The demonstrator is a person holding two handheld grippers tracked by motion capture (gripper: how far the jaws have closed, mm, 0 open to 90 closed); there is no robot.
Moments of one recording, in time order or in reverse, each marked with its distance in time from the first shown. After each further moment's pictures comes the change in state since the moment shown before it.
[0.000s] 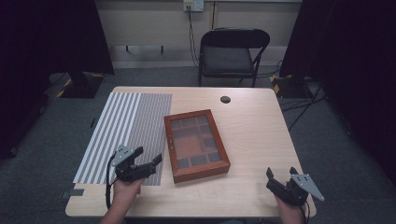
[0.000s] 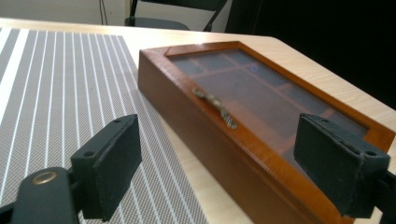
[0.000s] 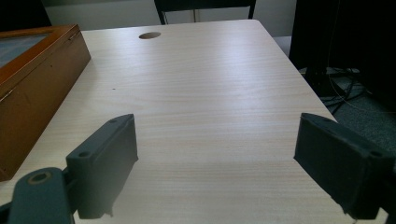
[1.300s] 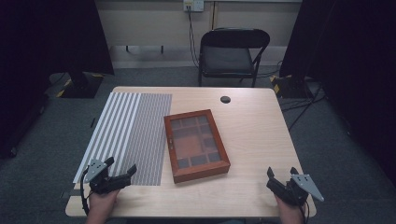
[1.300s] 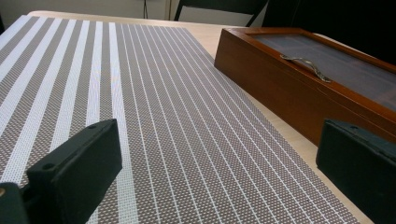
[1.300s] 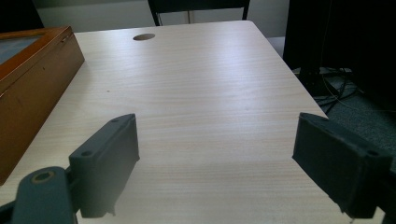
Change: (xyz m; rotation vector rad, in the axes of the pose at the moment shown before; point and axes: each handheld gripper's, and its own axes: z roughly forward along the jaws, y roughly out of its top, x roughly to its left) left arm 0.067 -0.049 -0.045 -0.045 0.122 0.006; right arm 0.001 0.000 0.000 -0.005 -0.030 0.007
